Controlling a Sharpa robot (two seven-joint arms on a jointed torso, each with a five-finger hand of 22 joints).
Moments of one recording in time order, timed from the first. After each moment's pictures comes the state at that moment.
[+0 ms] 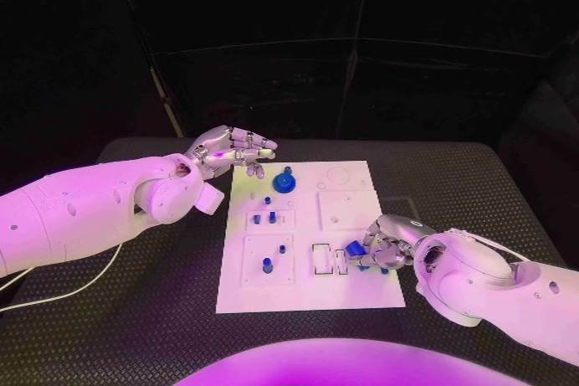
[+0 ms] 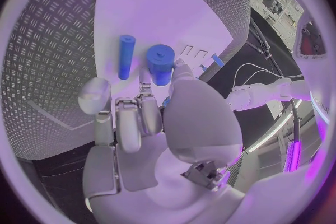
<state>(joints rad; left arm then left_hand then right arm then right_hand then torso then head) 1.25 -0.80 -0.18 1.36 -0.14 -0.01 0.37 1.33 -0.08 0.36 -0.02 0.18 0.91 0.21 0.24 0.07 0.91 0.13 0.49 0.08 1.16 0.05 0.95 0.51 0.18 1.04 0.14 0.65 0.68 0.83 -0.98 0.07 1.83 -1.55 -0.27 -0.58 1.26 -0.08 -0.12 0.29 0.30 0.96 0.09 0.38 0.37 1.46 0.01 1.39 1.31 1.46 -0.06 1.54 1.31 0.13 1.29 0.05 1.28 0.92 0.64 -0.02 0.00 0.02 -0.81</state>
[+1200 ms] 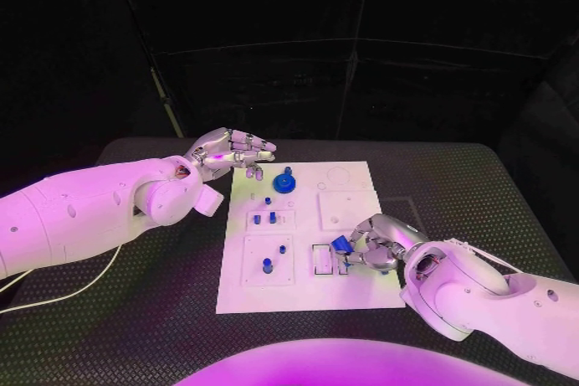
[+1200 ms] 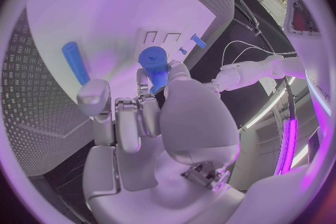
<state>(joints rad) 1.24 -0.80 -0.18 1.36 -0.14 -0.01 0.37 1.33 -0.08 0.36 -0.02 0.18 0.91 0.21 0.24 0.07 0.91 0.13 0.49 0.08 1.16 0.05 0.95 0.51 0.18 1.04 0.14 0.64 0.68 0.81 -0.97 0.06 1.91 -1.44 -0.47 -0.56 1.32 -0.03 -0.14 0.29 0.57 0.94 0.08 0.43 0.41 1.47 0.00 1.40 1.31 1.46 -0.06 1.55 1.31 0.12 1.30 0.04 1.29 0.94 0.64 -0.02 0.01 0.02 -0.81</state>
